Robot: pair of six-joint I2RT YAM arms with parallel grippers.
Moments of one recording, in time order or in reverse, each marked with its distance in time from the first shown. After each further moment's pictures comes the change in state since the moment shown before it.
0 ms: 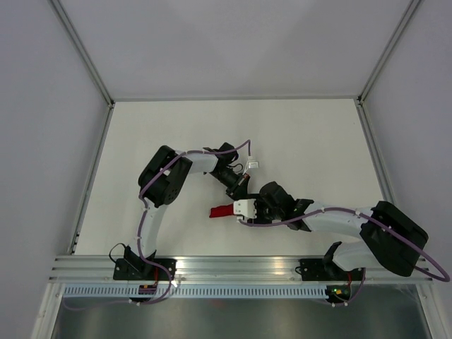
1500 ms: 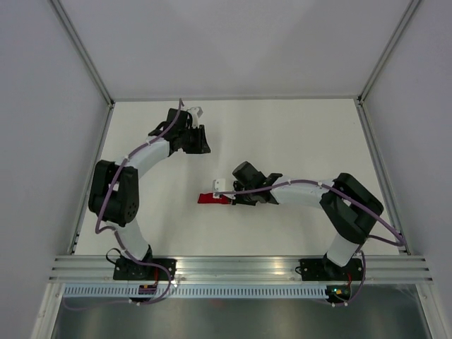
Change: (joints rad) left arm 0.330 -0.402 -0.102 0.235 -0.784 -0.388; right arm -0.010 0.350 0.403 -0.246 0.029 0.115
